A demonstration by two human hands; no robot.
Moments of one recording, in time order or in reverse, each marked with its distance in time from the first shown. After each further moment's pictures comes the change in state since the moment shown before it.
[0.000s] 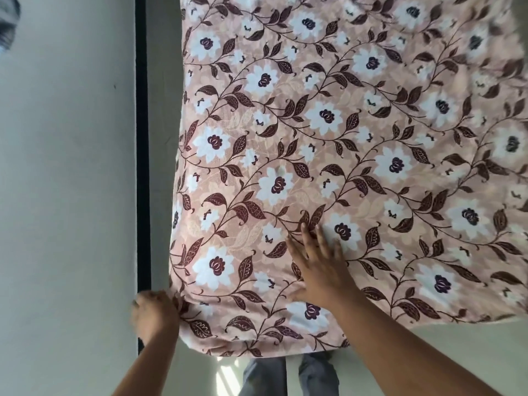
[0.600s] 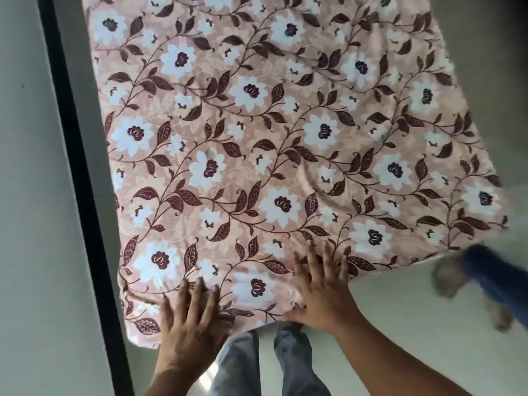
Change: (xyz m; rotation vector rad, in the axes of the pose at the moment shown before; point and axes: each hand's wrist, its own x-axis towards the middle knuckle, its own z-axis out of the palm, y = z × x) left_hand -0.142 -0.002 0.033 0.869 -0.444 1.146; right_hand -0.115 0.058 0.096 0.130 0.076 0.190
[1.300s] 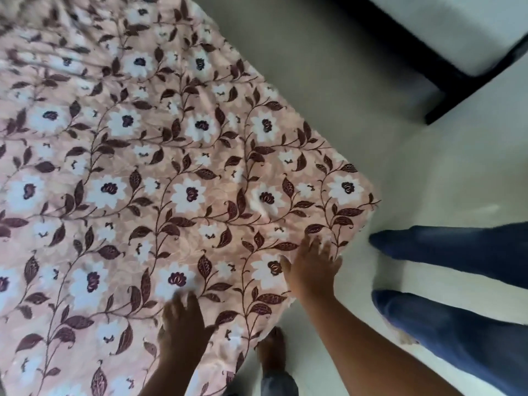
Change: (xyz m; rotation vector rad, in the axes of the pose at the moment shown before) left_hand 0.141 0.173 -0.121 0.006 -0.113 0.011; right_hand -0.003 0.169 -0.045 0.461 0.138 0.841
